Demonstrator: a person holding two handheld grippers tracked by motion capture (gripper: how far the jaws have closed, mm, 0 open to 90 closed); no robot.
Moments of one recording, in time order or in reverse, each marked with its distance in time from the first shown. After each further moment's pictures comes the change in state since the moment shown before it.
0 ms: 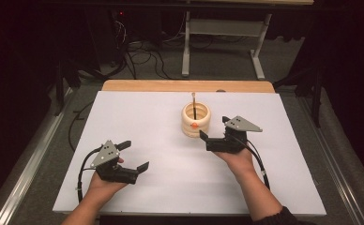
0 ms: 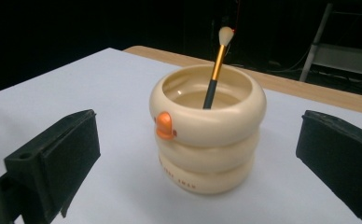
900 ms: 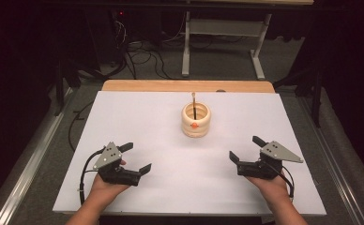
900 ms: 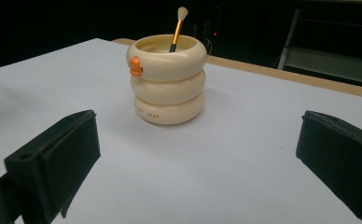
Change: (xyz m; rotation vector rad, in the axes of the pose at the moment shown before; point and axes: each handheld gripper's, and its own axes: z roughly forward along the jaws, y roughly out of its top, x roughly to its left) left arm -0.008 -0.001 0.003 0.003 -0.003 -0.016; right arm -0.025 -0.045 -0.094 -0.026 -0.058 -0.020
